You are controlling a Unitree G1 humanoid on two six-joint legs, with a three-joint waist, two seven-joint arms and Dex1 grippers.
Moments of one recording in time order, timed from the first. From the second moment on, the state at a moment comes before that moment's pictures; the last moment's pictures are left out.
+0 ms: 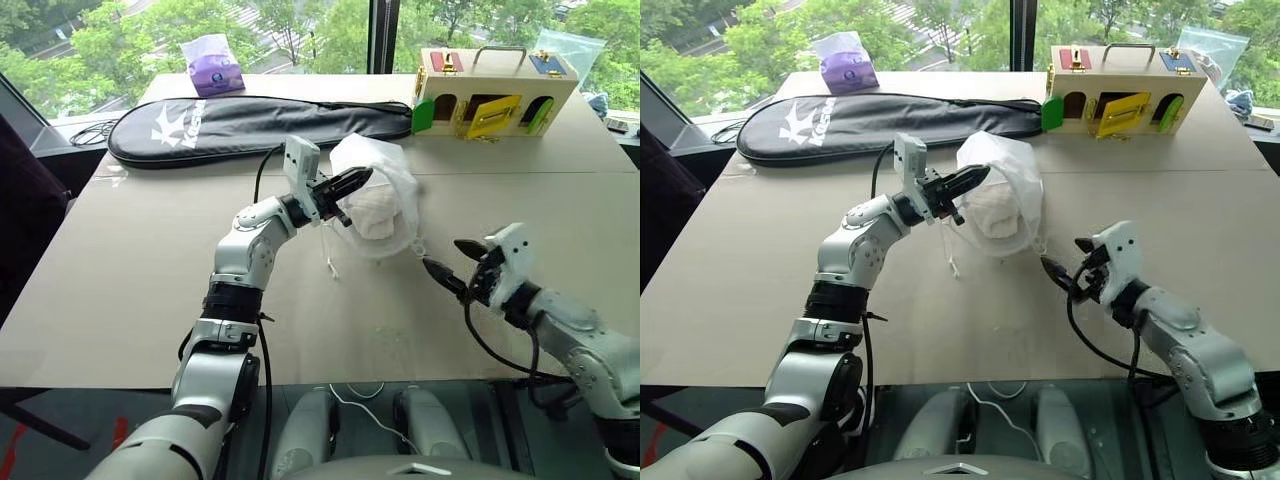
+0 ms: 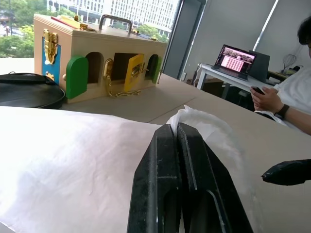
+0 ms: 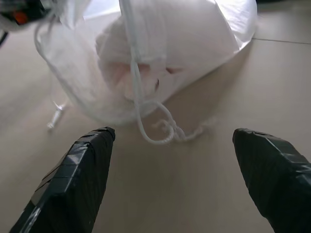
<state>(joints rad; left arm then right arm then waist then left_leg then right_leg) -0.73 0.25 0.02 0.32 -0.46 0.33 -0.83 -0.06 -0.57 0.04 -0.44 0.57 0.59 0.36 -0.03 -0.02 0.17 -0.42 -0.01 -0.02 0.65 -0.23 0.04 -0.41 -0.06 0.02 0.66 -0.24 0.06</state>
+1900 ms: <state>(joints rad) -0.54 0.56 0.10 0.21 -0.51 0.52 -1.04 -0.21 -0.36 0.00 -0.06 0.14 0.21 0.36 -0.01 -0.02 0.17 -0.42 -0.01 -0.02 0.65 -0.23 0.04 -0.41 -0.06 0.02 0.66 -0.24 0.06</state>
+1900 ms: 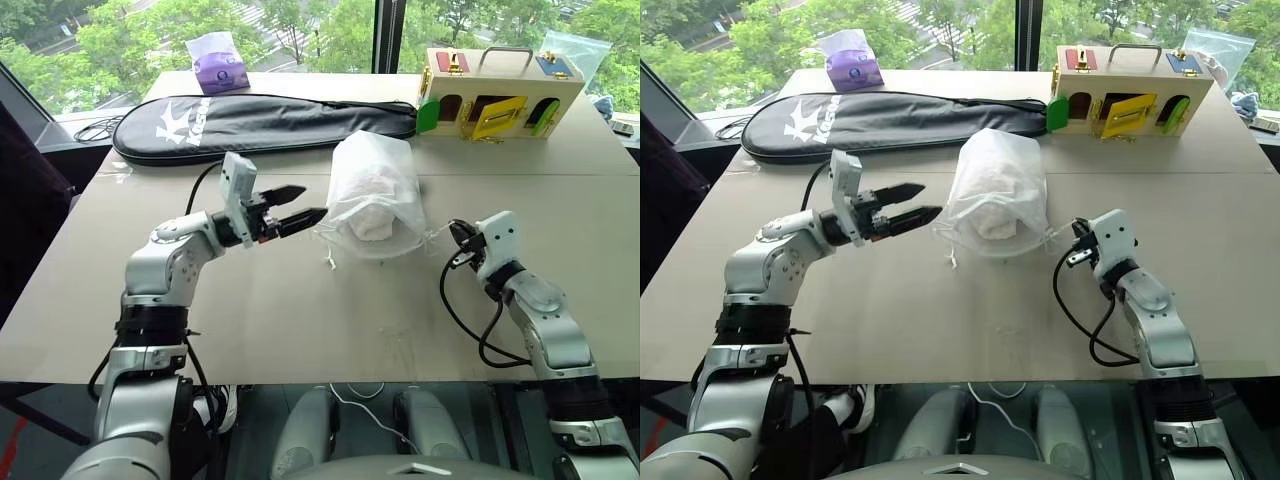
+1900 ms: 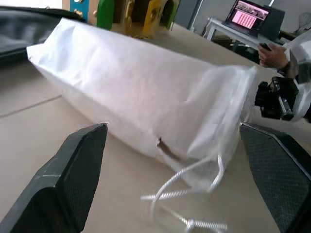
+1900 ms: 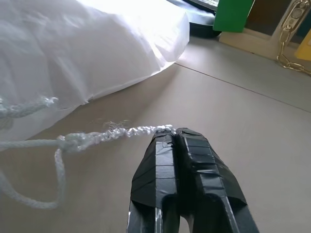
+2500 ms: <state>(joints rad) -0.58 0.45 -0.05 0.51 -0.26 0.08 -1.07 -0.21 -0.36 -0.01 -0.06 0.14 0.23 0.38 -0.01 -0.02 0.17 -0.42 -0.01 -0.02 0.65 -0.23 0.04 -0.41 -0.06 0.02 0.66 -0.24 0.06</state>
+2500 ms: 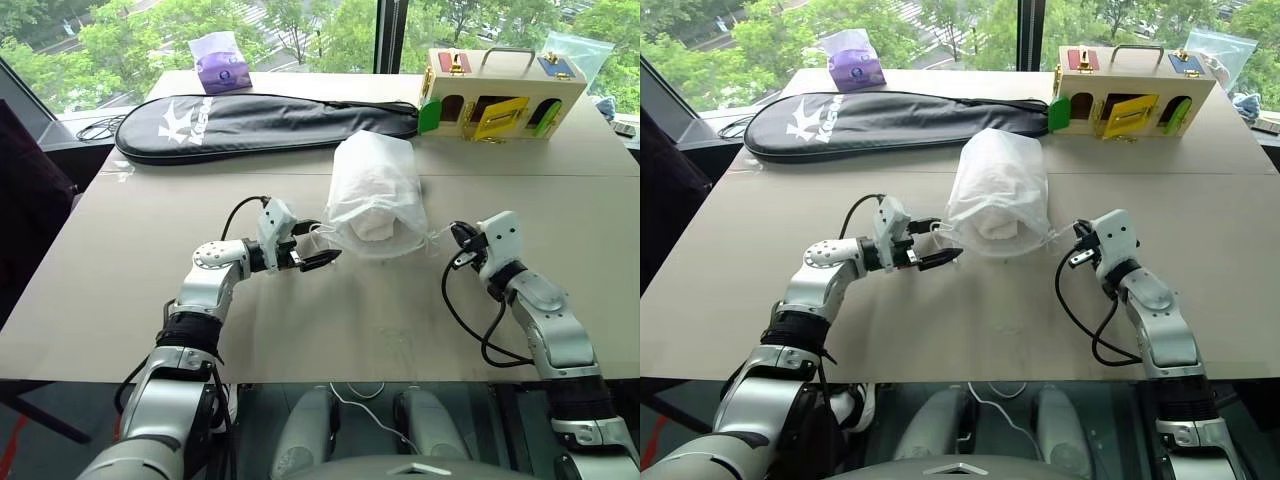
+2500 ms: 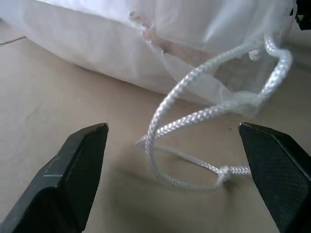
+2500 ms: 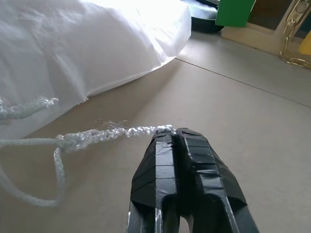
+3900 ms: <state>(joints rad) -0.66 0.58 -0.06 0.69 0.23 -0.53 -0.33 -0.11 -0.68 0.00 -0.22 0.14 0.32 0.63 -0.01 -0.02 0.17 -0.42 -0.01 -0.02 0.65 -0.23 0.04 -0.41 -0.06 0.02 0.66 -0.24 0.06</state>
